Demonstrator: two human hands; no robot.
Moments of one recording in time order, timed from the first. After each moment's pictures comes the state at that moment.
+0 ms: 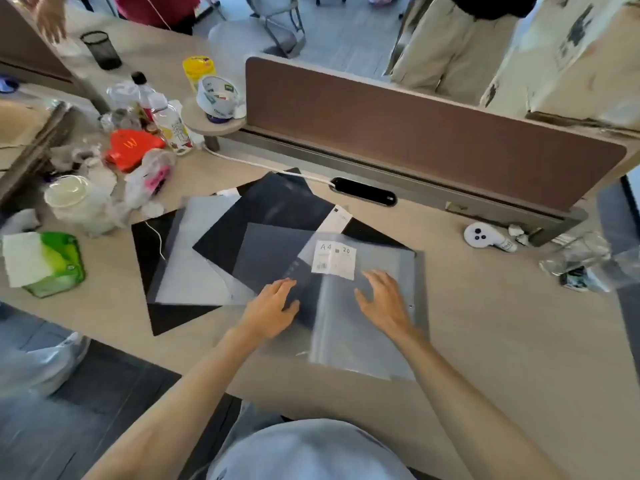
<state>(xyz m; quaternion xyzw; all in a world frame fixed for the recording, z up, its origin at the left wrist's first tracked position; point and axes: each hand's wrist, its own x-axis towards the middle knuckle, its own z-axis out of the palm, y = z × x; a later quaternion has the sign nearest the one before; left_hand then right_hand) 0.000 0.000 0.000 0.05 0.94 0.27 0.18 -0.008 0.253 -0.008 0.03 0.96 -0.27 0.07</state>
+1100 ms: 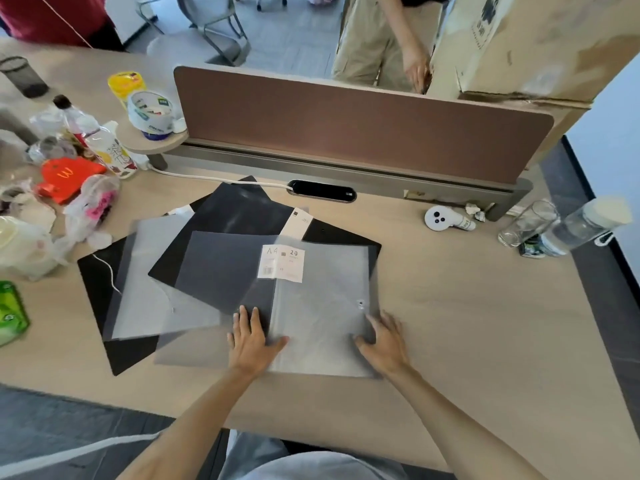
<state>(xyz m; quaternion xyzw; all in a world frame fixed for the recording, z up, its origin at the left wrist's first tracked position) 0.025 0.033 -0.051 -0.06 0.95 0.22 0.24 0.069 0.299 -0.056 0.20 0.93 -0.27 0.17</state>
